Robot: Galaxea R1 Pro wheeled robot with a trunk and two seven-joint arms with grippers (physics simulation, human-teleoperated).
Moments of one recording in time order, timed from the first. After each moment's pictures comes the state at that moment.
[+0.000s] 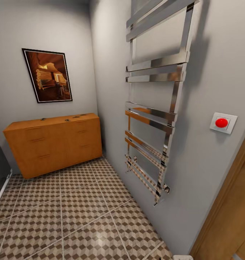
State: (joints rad) left arm 0.00 0.05 0.03 -0.56 0.02 -0.12 0.08; right arm -0.08 0.03 0.01 -0.65 0.01 -0.16 -0.06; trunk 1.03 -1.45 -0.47
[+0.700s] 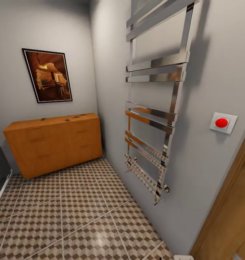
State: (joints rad) left arm 0.00 0.06 0.03 -0.52 0.02 -0.17 0.08; right arm -0.08 0.03 0.00 -0.65 0.00 -0.16 -0.07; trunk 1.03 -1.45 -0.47
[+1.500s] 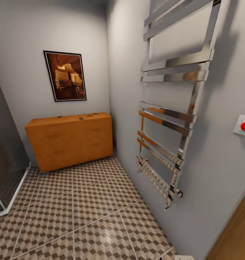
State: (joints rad) left arm 0.00 0.05 0.03 -0.50 0.02 -0.20 0.08; right arm -0.08 0.03 0.00 -0.65 0.00 -0.16 -0.07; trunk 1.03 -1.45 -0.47
